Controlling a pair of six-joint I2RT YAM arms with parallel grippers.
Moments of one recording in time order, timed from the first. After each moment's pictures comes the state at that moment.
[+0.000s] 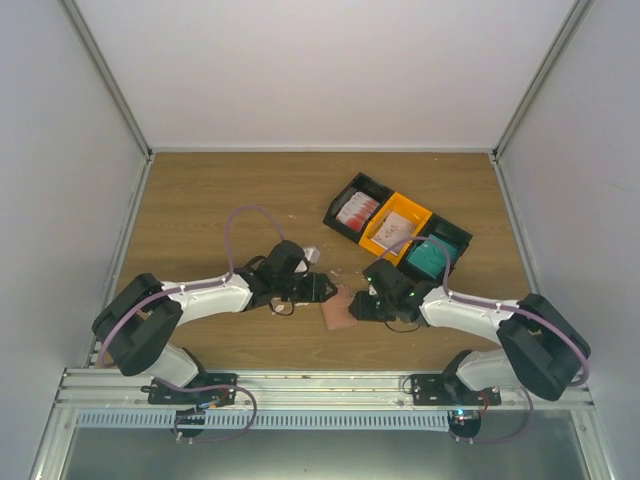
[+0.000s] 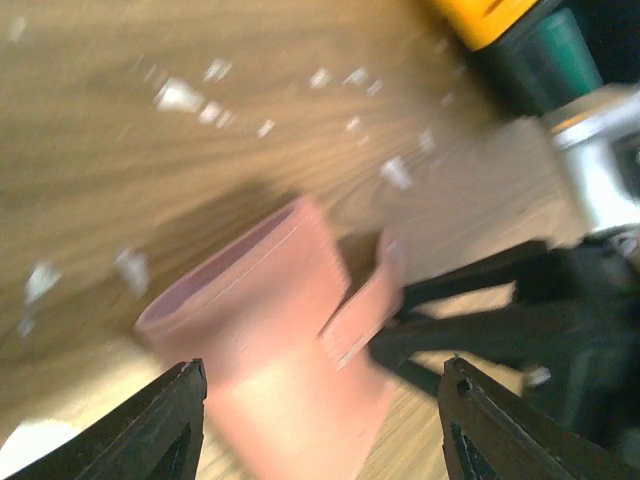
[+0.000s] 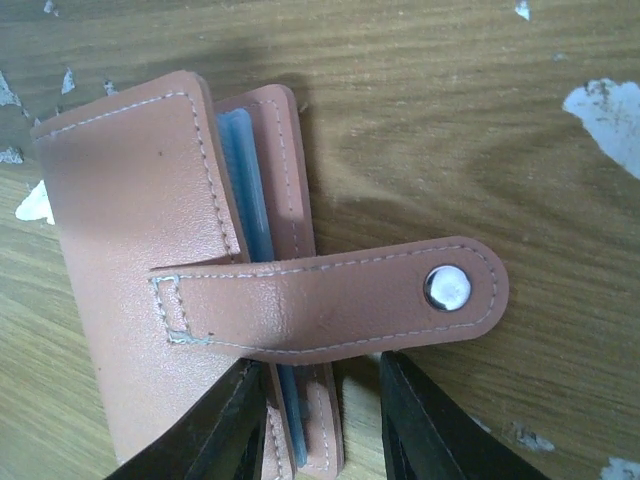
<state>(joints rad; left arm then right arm) -0.77 1.50 0.74 0.02 0.33 -0.74 0.75 1.33 0.51 -0.22 -0.17 0.77</state>
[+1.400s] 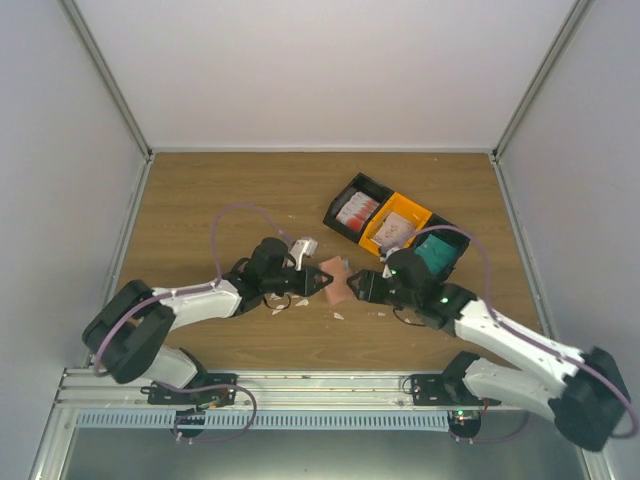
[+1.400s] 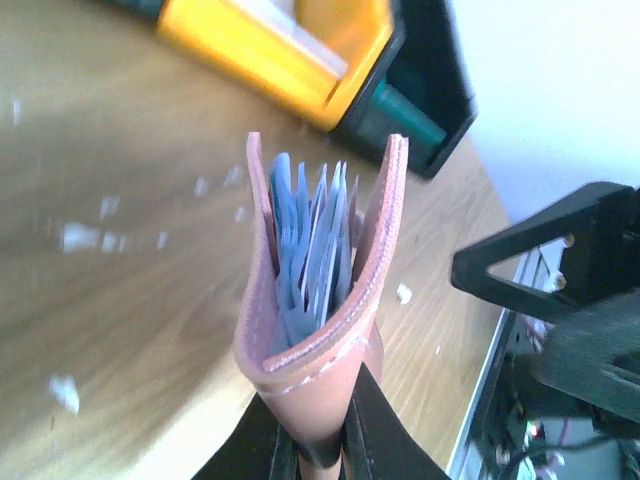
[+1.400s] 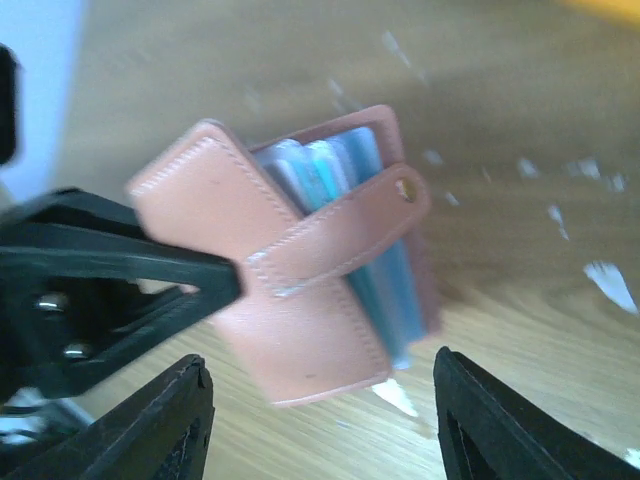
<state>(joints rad) -0.69 1.48 0.56 0.34 0.51 -0.66 0.75 1.06 0.57 -0.29 -0.11 0.80</state>
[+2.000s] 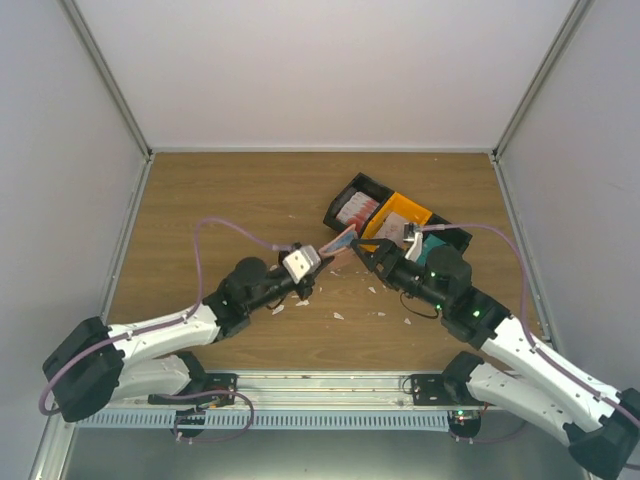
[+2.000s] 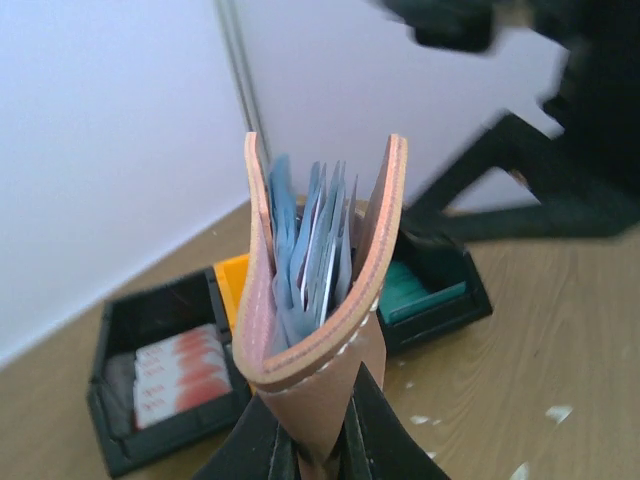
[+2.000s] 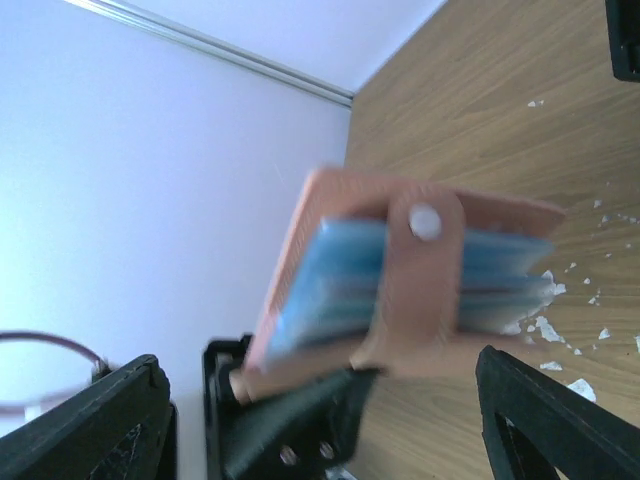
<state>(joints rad) -0.84 1.14 0.52 0.56 0.11 0.08 0.75 0.75 0.64 -0.11 -0.12 1.14</state>
